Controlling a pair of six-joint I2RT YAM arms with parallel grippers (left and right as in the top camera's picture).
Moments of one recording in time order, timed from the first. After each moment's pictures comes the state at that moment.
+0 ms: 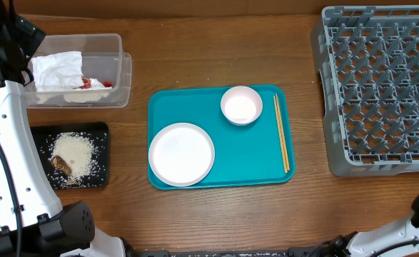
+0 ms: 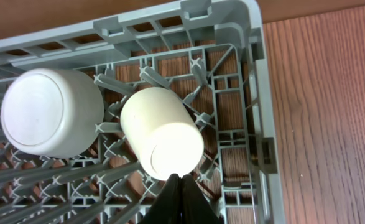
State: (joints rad) left arm 0.28 1.74 2.14 -1.23 -0.35 -0.70; right arm -0.82 1.90 1.76 -0.94 0.26 0.81
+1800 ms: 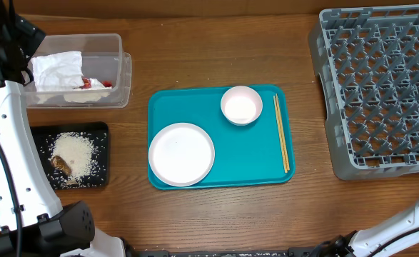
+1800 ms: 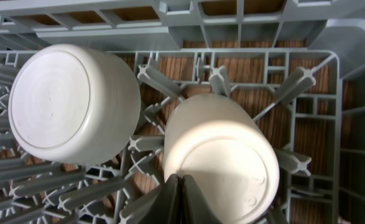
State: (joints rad) left arm 0.28 1.74 2.14 -1.23 -0.35 -0.70; right arm -0.82 2.06 1.75 -0.65 0.13 0.63
